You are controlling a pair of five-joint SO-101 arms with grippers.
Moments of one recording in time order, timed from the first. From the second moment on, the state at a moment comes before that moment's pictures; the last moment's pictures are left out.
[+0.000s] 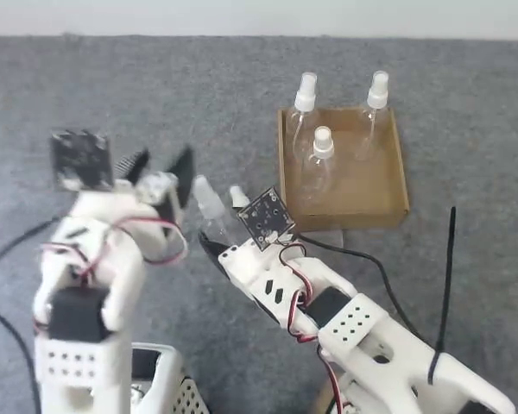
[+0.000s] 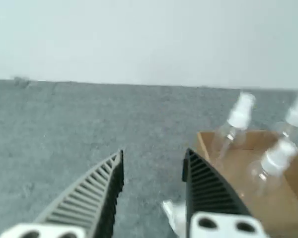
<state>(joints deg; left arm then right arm) -2.5 -61.1 39.9 60.4 10.7 -47.7 -41.1 72.7 2.5 -4.0</state>
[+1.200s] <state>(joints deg) -0.2 -49.2 32.5 72.6 1.3 -47.7 -41.1 73.2 2.5 -4.0</state>
